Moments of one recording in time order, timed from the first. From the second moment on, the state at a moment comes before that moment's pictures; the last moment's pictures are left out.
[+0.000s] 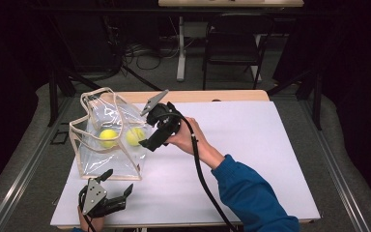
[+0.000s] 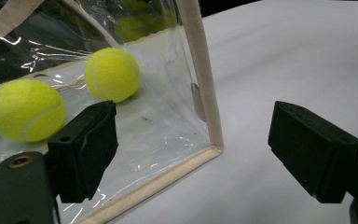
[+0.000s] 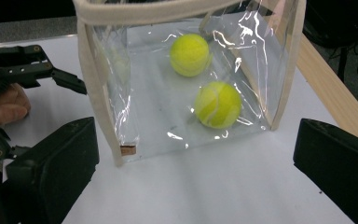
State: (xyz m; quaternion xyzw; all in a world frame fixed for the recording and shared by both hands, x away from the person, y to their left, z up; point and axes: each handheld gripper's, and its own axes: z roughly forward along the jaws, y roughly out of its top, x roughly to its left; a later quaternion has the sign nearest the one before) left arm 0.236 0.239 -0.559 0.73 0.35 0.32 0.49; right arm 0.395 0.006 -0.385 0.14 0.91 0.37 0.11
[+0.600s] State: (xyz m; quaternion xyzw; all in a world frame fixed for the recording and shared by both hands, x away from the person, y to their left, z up) left arm 0.234 0.239 -0.559 0.73 0.35 0.33 0.49; right arm 0.382 -0.019 -0.405 0.15 0.91 0.37 0.11
